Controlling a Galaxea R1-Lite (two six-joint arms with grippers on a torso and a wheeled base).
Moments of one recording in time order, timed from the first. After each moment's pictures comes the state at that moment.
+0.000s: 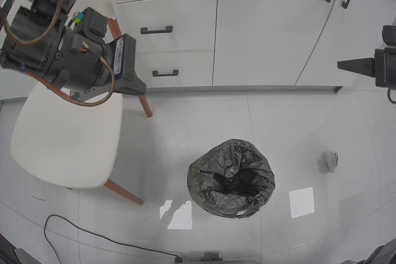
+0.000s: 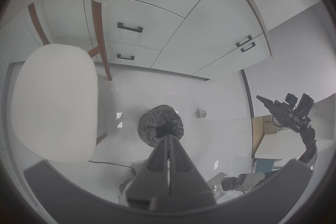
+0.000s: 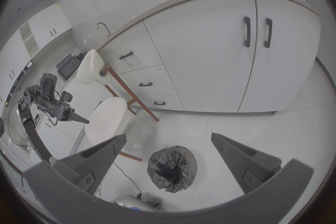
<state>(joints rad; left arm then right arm) -0.62 1.63 -1.81 0.86 -0.01 -0.50 0.27 1.33 -1.32 0.33 0.26 0.09</state>
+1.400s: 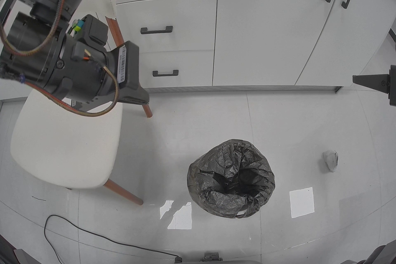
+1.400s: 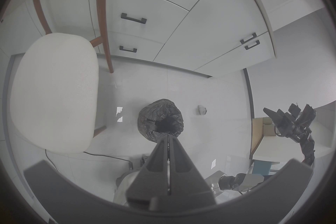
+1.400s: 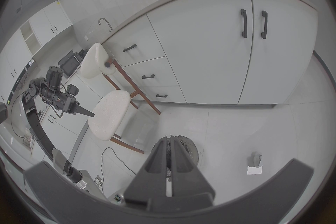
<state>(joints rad) -0.66 1.61 -1.75 0.84 0.01 -0.58 0.29 1.22 -1.22 0.34 0.26 0.09</state>
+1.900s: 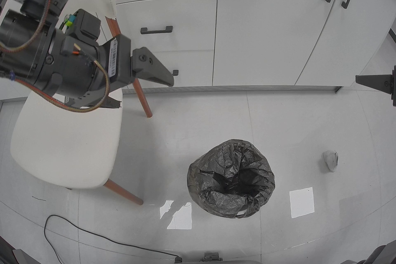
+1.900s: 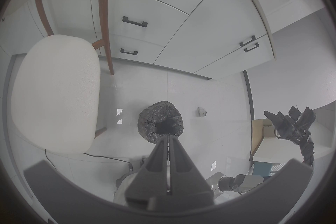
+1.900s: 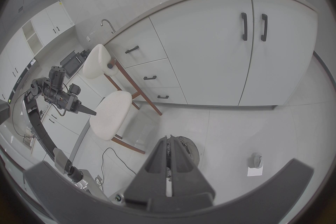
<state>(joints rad) -0.65 1.58 -1.76 0.84 0.01 -0.57 0.29 1.20 -1.22 0.35 0.26 0.09</state>
